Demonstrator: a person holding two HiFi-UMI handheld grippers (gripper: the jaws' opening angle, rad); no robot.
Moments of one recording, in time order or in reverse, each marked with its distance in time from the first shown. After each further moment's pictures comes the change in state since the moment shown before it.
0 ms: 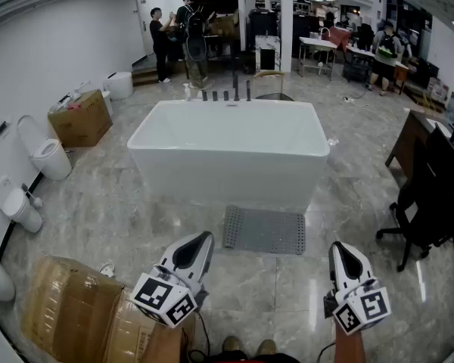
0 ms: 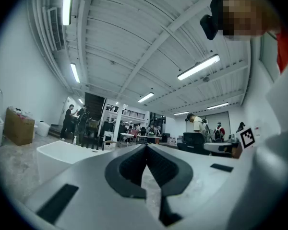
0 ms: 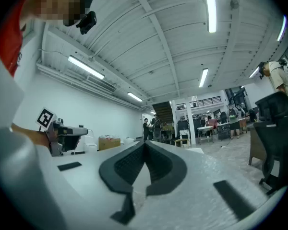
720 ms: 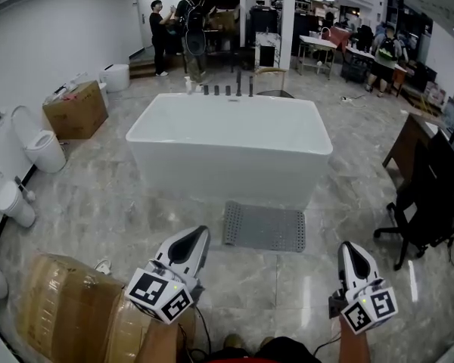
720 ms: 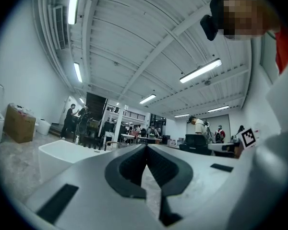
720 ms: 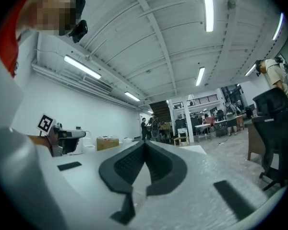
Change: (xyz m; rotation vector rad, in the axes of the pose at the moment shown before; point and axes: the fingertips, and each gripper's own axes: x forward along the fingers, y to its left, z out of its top) left arm -0.028 0.064 0.000 -0.020 -0.019 -0.002; right arm 0.015 0.035 -0.007 0.040 -0.002 -0.035
